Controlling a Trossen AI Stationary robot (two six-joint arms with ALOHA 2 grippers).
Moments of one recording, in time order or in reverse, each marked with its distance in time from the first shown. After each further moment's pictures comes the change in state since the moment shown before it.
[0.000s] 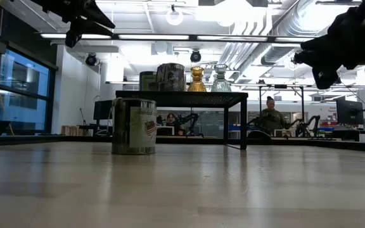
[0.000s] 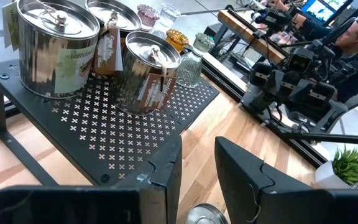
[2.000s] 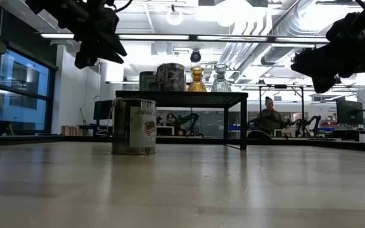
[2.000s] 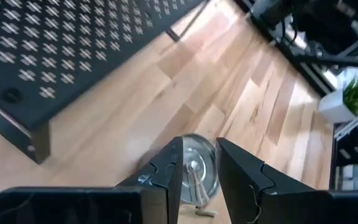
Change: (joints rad) left arm -0.176 0.290 0.000 -0.008 0.048 -0.126; right arm 0.000 0.035 -0.040 0.019 0.056 -0.129
